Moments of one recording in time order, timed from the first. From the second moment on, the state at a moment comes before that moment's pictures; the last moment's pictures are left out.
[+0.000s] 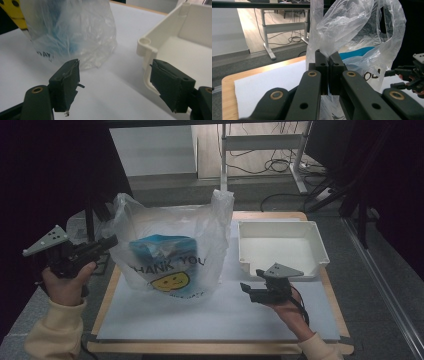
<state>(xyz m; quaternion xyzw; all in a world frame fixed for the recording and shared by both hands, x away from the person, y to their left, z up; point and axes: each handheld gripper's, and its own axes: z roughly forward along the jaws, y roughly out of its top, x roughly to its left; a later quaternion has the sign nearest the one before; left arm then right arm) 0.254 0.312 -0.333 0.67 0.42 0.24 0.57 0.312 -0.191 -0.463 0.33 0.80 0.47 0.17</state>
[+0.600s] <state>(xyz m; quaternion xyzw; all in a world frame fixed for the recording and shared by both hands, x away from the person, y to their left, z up) 0.255 0.311 -0.332 0.67 0.42 0.24 0.57 0.334 -0.173 -0.373 0.30 0.78 0.53 0.18</state>
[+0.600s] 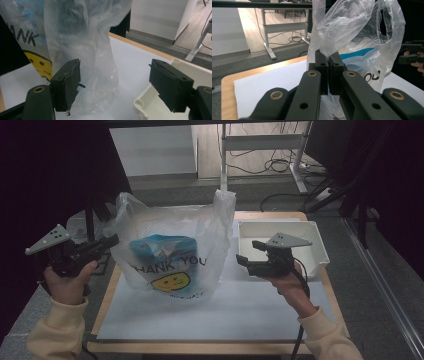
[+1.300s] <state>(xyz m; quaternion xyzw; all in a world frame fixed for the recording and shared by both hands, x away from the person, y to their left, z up) 0.255 0.315 -0.336 0.66 0.43 0.24 0.57 0.342 -0.127 -0.319 0.26 0.79 0.54 0.17</state>
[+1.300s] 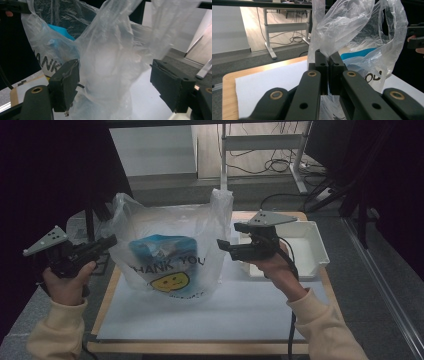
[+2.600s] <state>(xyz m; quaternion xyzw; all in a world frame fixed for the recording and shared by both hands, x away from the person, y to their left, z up) 0.241 0.340 -0.350 0.65 0.45 0.24 0.57 0.354 -0.095 -0.318 0.21 0.79 0.55 0.15</state>
